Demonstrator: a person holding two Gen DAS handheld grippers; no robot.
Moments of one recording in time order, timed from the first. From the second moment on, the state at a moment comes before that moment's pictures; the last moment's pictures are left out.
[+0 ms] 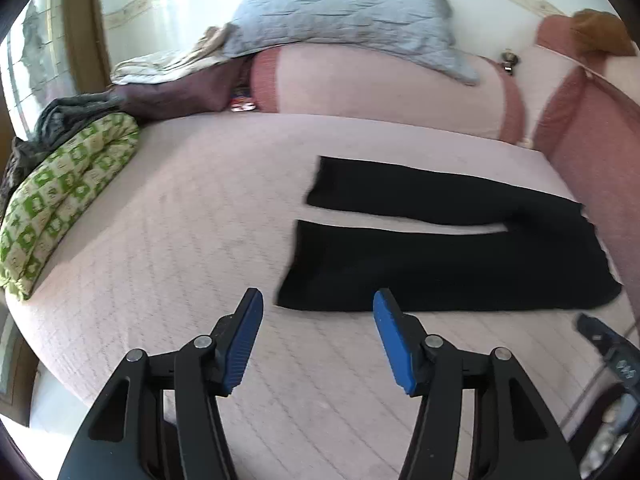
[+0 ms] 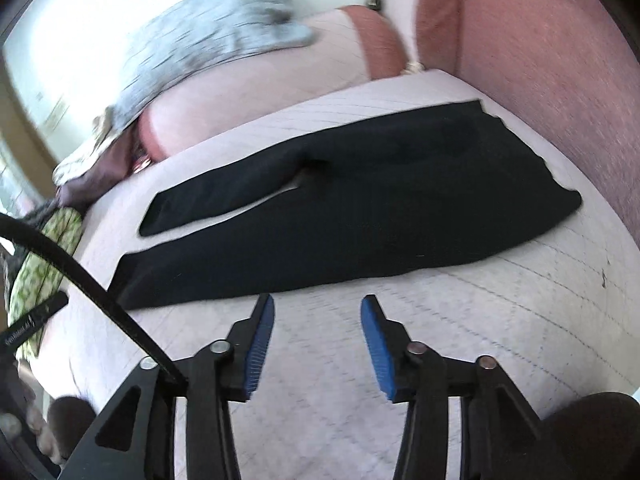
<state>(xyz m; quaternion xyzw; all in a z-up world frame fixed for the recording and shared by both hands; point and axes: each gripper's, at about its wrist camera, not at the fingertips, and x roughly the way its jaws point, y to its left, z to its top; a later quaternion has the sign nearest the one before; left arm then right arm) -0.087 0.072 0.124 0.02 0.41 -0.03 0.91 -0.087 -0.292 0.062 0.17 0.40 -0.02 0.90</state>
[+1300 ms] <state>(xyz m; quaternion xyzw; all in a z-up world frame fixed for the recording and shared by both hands) -0.105 0.042 0.140 0.02 0.39 -0.03 0.92 -0.096 -0.293 0.060 0.16 0.41 -0.02 0.90</state>
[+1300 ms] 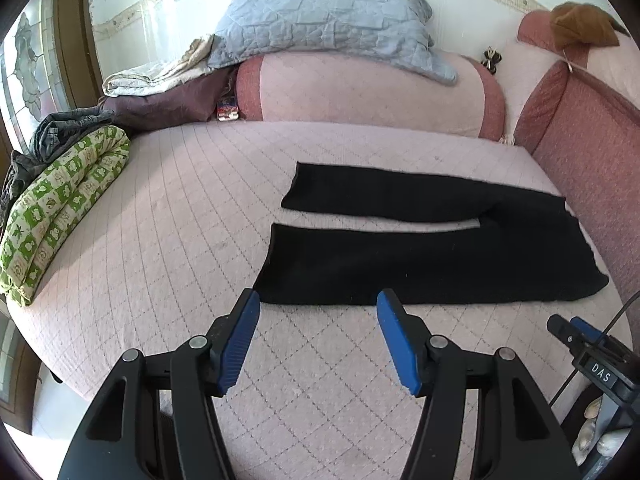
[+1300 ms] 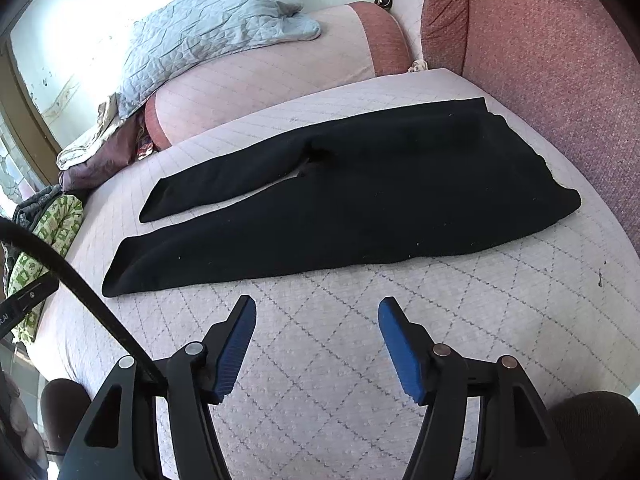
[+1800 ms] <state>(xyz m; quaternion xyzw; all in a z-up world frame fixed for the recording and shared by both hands) -0.063 0.081 0.206 -0.07 0.31 -0.01 0.95 -0.064 -0.301 0.107 0.10 0.38 0.00 0.92</state>
